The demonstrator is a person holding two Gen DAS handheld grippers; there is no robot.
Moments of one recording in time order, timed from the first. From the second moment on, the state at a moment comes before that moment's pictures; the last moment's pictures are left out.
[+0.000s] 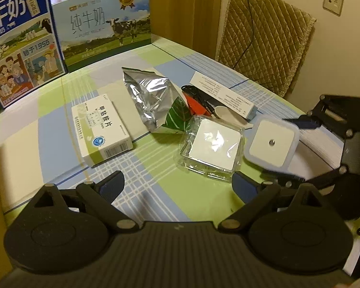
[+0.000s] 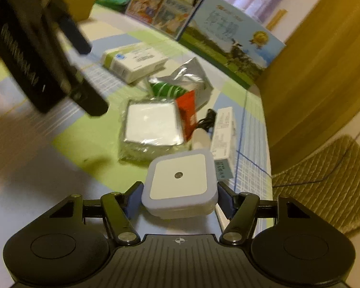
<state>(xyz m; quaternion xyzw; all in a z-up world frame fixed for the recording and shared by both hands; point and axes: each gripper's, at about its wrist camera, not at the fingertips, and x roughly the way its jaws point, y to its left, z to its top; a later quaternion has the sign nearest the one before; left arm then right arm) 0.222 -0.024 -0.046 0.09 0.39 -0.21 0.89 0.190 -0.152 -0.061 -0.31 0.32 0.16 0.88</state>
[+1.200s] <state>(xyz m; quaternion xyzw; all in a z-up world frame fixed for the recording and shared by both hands) 0.172 -0.015 -0.071 0.05 0.45 -0.15 0.88 0.192 -0.209 -0.031 0.03 0.38 0.14 0.91</state>
